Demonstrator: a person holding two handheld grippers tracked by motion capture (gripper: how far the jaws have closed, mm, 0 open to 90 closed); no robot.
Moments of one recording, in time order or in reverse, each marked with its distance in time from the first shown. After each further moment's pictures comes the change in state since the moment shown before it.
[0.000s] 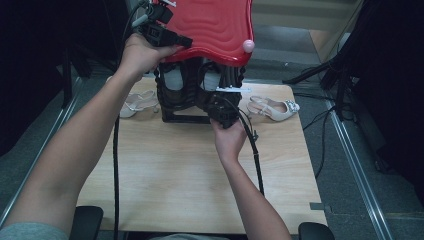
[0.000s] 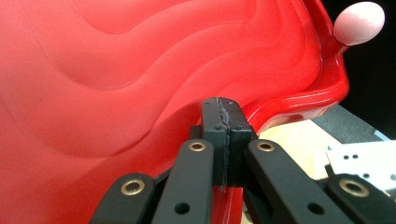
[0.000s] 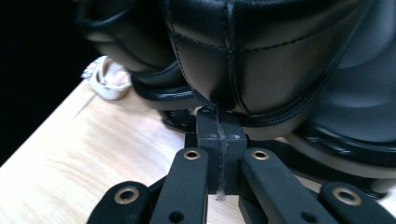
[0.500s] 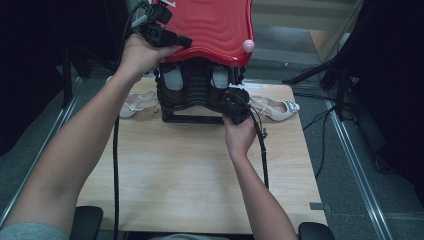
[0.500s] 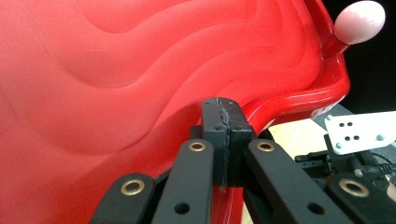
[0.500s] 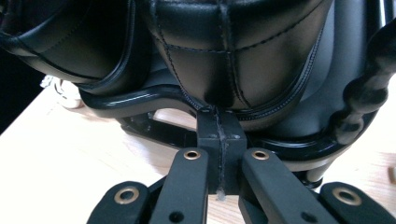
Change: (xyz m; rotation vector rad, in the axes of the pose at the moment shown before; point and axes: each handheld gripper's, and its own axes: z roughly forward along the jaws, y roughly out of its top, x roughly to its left) left arm 0.000 -0.001 -0.001 -0.002 0.004 0.007; right arm -0.030 0.007 -0.005 -0.004 -0.095 0.022
